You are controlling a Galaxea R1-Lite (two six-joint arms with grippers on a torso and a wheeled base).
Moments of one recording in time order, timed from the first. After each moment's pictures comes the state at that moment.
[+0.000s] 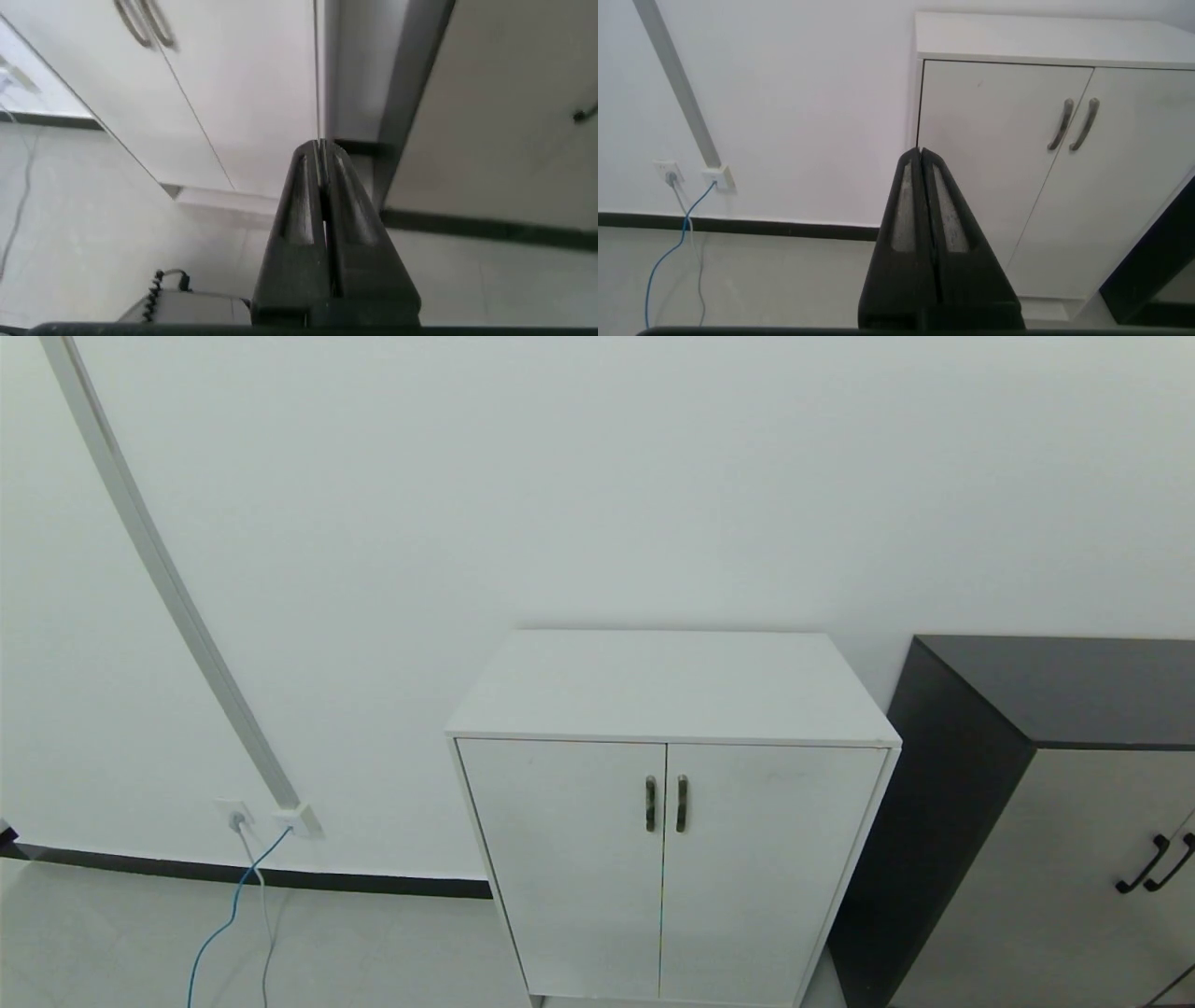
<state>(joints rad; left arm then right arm) 0.00 0.00 0.00 0.00 0.03 -0.02 0.28 0.28 -0.01 -0.01 -0.09 0.07</state>
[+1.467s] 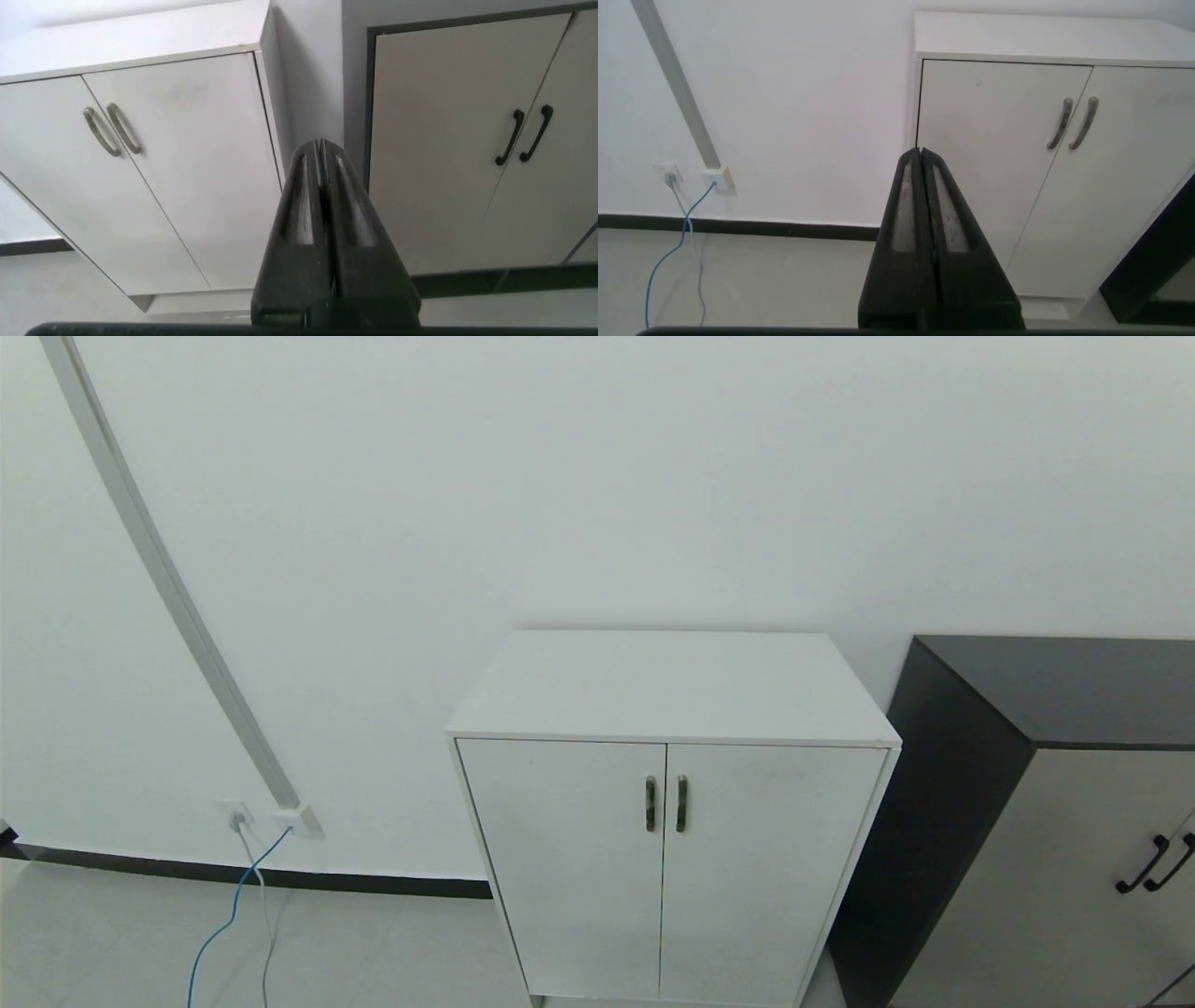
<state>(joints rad) 0.00 0.00 0.00 0.00 0.03 -0.02 0.00 0.00 0.00 -0.01 -0.06 0.08</state>
